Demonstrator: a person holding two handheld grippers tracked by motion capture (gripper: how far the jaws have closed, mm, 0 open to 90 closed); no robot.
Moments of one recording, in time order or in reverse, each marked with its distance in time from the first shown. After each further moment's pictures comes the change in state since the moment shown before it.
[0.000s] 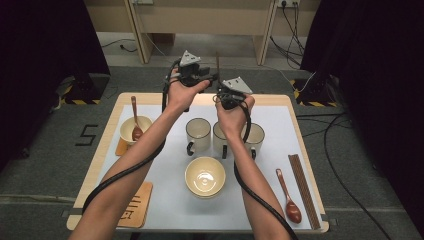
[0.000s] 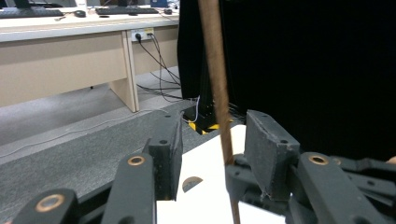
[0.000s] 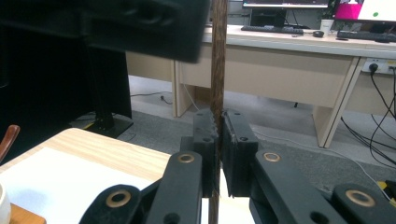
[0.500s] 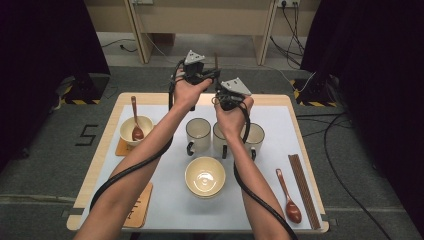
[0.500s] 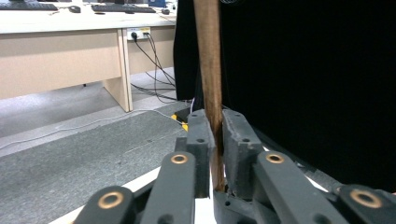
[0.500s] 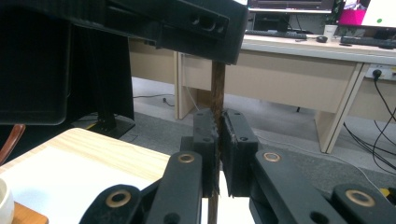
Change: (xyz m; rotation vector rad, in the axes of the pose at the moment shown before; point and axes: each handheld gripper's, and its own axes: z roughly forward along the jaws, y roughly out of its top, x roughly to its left) left arm -0.002 -0.001 0.014 -0.014 -0.018 -0.055; right arm 0.003 -0.002 0.000 -0.020 0.009 -0.019
